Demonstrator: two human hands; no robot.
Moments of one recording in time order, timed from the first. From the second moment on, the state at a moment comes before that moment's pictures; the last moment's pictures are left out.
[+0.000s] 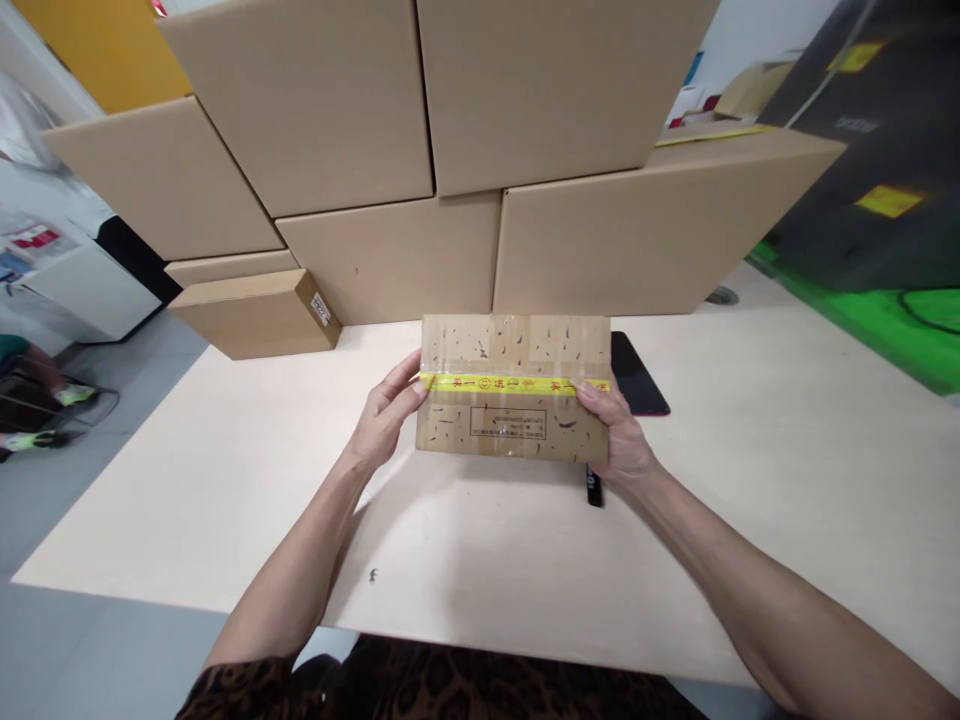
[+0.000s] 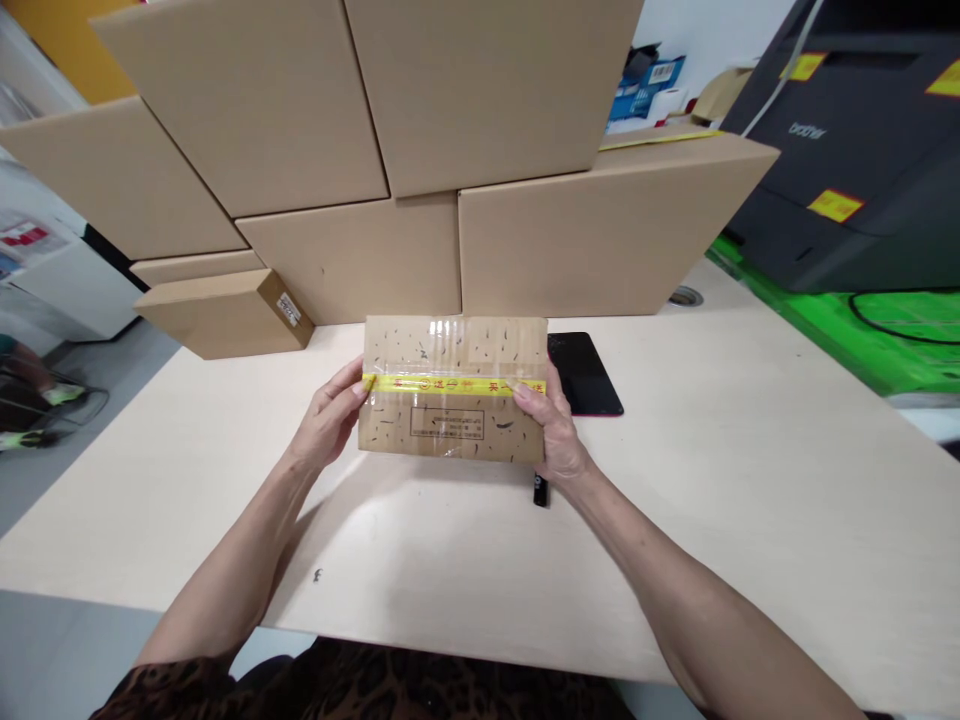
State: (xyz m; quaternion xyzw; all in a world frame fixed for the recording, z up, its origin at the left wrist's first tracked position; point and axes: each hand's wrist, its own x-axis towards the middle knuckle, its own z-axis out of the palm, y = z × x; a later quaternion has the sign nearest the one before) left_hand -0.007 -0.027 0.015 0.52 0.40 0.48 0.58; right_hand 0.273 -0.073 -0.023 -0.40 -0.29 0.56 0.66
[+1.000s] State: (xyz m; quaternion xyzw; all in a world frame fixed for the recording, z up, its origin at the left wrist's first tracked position) left_hand 0.013 -0.036 0.013 0.50 0.46 0.50 0.53; right_hand 0.265 -0.080 -0.010 -0.38 -0.35 0.58 0.64
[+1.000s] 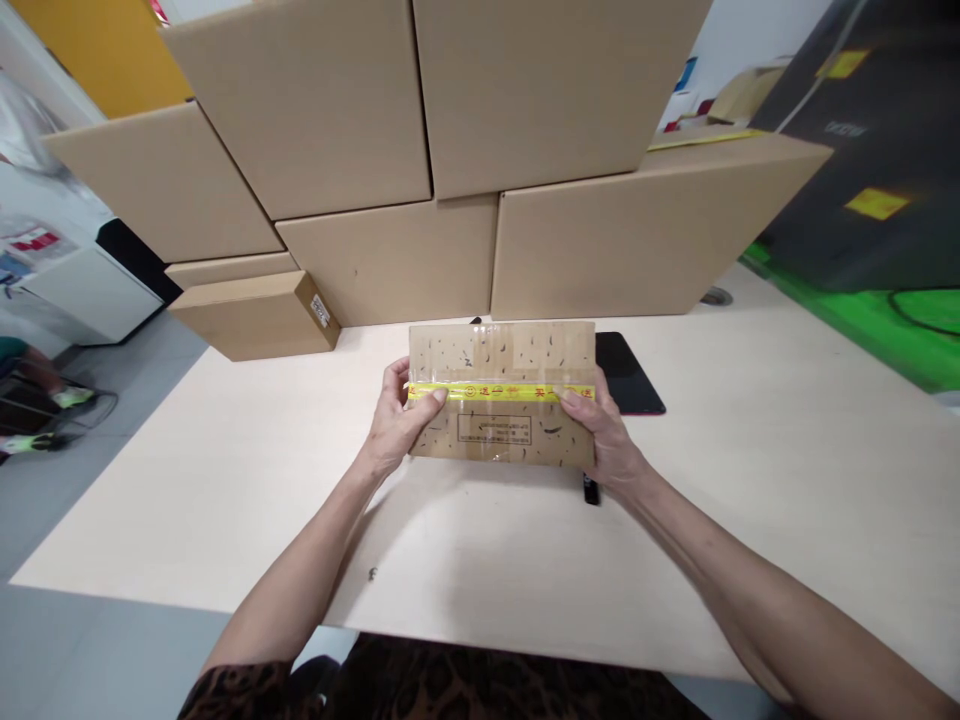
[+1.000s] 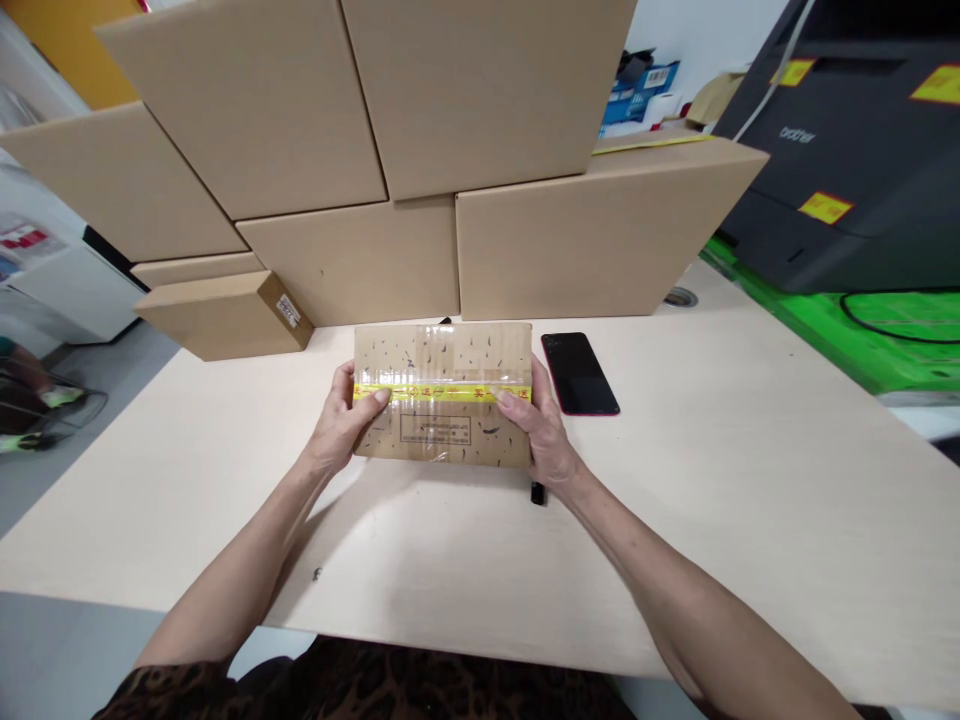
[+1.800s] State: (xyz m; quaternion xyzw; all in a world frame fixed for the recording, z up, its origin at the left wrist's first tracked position) left_hand 0.001 -0.035 0.025 0.52 0.43 0.45 0.58; right_hand 0.266 -0.078 -0.015 -0.39 -0.35 0.56 0.63
